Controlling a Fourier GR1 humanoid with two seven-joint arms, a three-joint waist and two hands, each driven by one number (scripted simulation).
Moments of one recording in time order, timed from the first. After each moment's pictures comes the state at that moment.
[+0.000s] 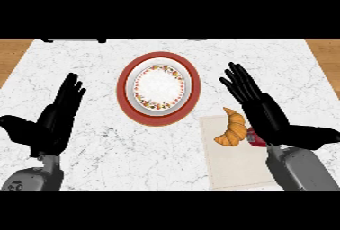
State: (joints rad) left arm -0.12 0.24 -0.06 -1.66 0.16 0.19 0.18; right arm -0.31 -0.32 0.31 -1.53 -0.43 0.06 -0.22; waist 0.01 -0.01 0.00
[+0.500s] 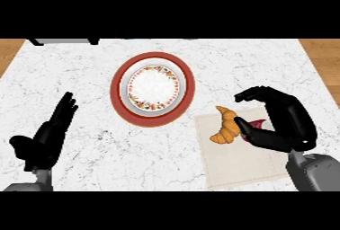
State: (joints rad) left arm -0.01 0.30 -0.04 -1.52 0.12 0.08 0.01; right arm -0.23 -0.38 0.23 -1.62 -0.32 0.00 -0.23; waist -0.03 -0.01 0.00
